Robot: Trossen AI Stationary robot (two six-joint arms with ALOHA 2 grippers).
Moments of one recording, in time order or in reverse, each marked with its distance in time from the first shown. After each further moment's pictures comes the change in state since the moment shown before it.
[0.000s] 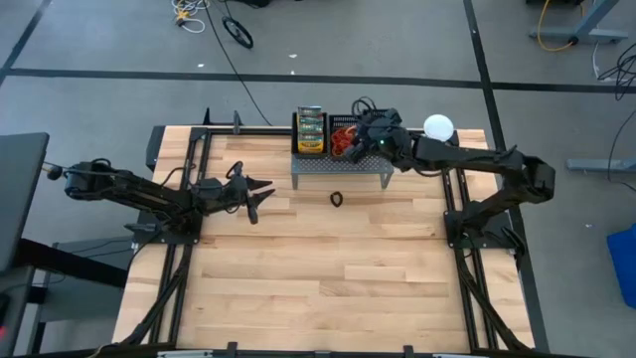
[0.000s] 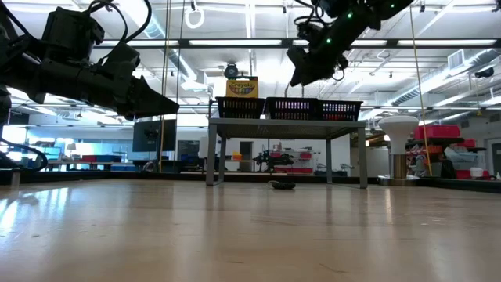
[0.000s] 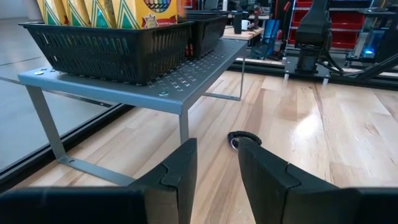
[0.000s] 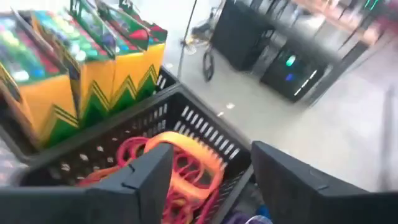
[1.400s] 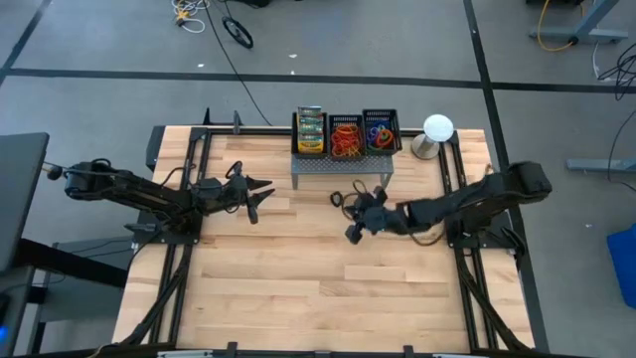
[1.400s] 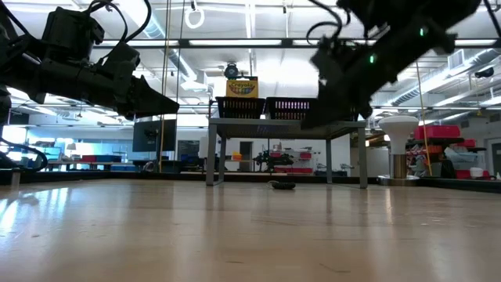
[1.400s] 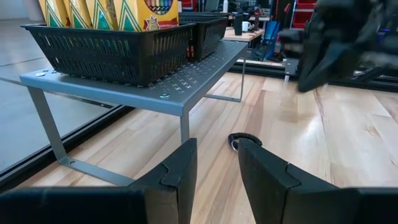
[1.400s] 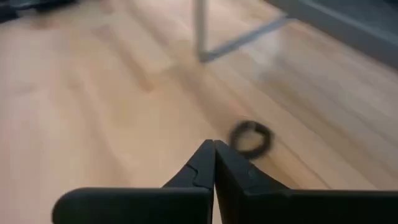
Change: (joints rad) left arm 0.000 0.000 0.000 0.006 0.000 0.000; right arm 0.514 0.069 -0.380 0.243 -0.019 0.547
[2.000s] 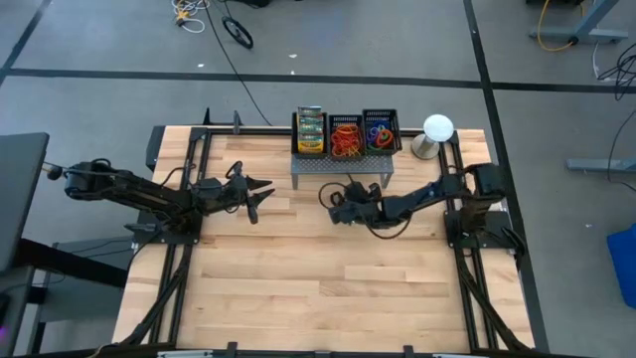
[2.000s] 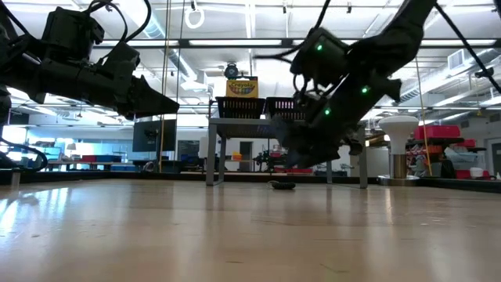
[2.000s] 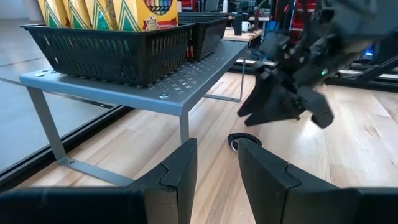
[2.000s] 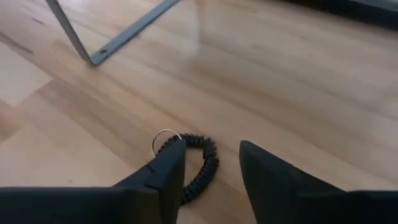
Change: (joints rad) left arm 0.000 0.000 0.000 0.001 0.000 0.000; right arm -0.131 0.330 0.128 0.012 0.159 0.254
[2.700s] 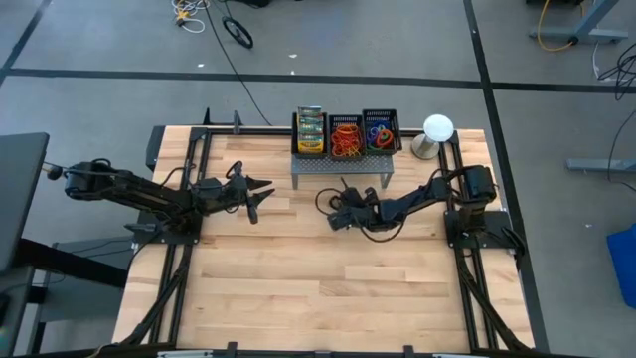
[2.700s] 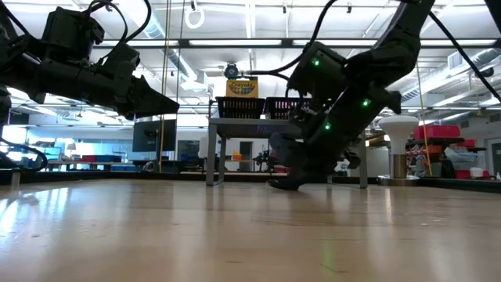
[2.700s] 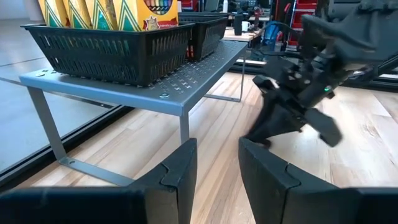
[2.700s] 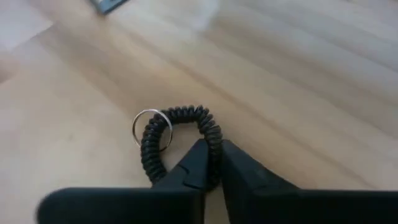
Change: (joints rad) left arm 0.000 0.000 0.000 0.000 0.000 0.000; right arm 0.014 0.080 0.006 0.022 -0.090 -0.027
